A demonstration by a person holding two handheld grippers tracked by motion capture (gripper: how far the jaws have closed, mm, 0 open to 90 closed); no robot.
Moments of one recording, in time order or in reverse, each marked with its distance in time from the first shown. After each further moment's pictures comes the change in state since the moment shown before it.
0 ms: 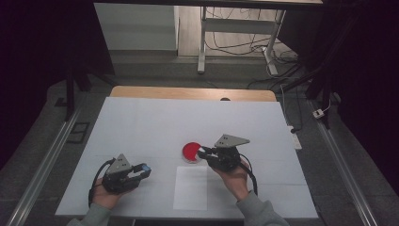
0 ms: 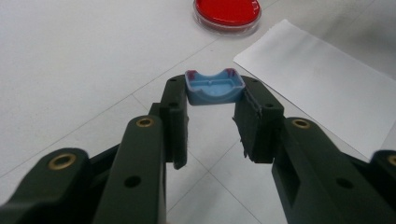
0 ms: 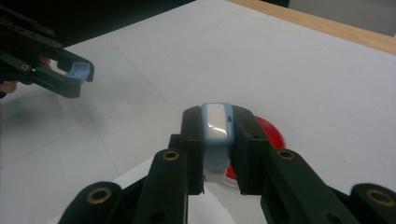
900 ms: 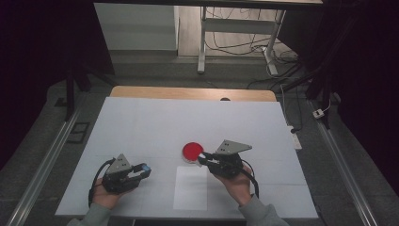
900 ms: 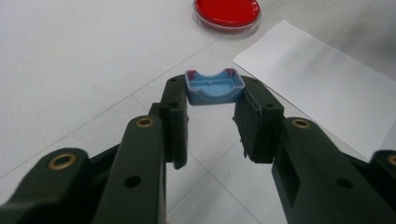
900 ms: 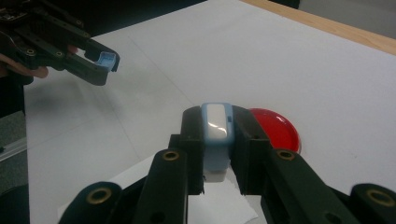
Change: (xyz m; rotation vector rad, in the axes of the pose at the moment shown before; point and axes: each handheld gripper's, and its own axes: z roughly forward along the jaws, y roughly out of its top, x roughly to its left) left arm 0.000 0.000 0.000 -0.001 -0.001 -0.001; right arm 0.014 -0.004 -0.014 0.007 0.031 -0.038
